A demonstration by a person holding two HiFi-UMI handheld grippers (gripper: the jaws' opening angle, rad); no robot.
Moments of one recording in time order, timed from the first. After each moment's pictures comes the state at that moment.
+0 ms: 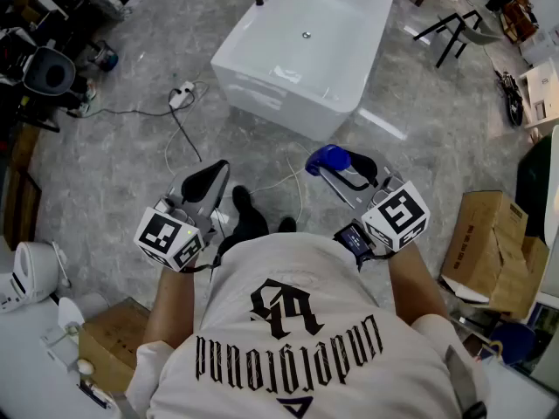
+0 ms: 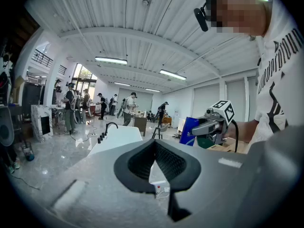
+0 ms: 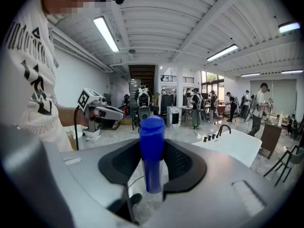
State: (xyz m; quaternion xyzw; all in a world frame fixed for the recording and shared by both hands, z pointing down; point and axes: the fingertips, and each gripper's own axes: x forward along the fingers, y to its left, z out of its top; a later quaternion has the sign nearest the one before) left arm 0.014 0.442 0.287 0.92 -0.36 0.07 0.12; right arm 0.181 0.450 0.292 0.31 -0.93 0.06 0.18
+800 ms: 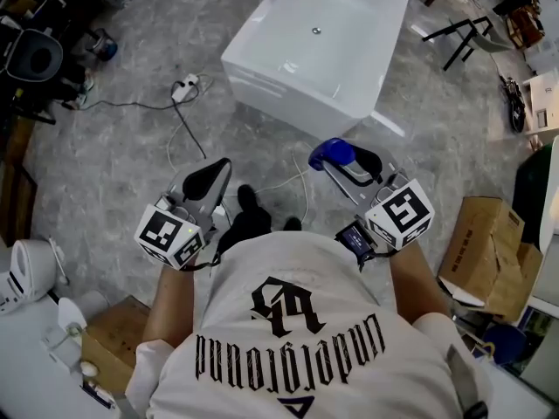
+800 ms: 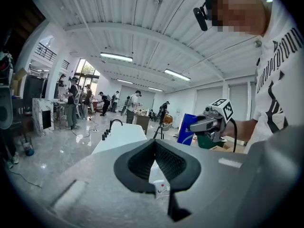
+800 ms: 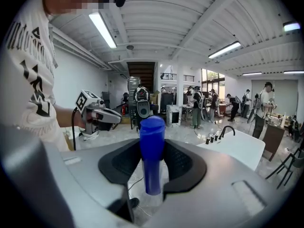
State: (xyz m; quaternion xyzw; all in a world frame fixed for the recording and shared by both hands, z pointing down) left arm -0.056 0.373 0.312 0.92 -0.36 0.06 0.14; right arm 0.111 0.371 0.301 0.31 -0.93 0.06 0.18
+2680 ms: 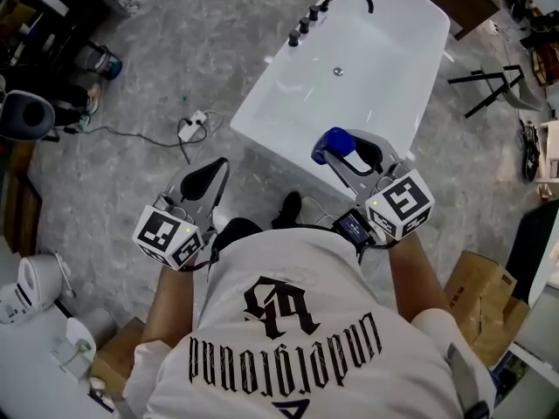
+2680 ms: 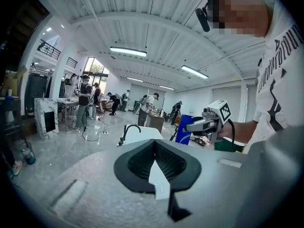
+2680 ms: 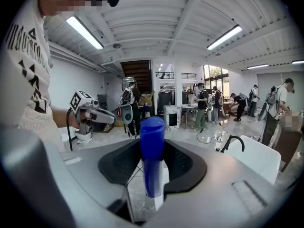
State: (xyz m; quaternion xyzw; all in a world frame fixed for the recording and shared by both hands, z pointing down) left arm -0.080 -0.019 0.323 0.89 -0.41 0.08 0.16; right arm 0.093 -0.052 0.322 0.29 -0.94 0.07 0.18
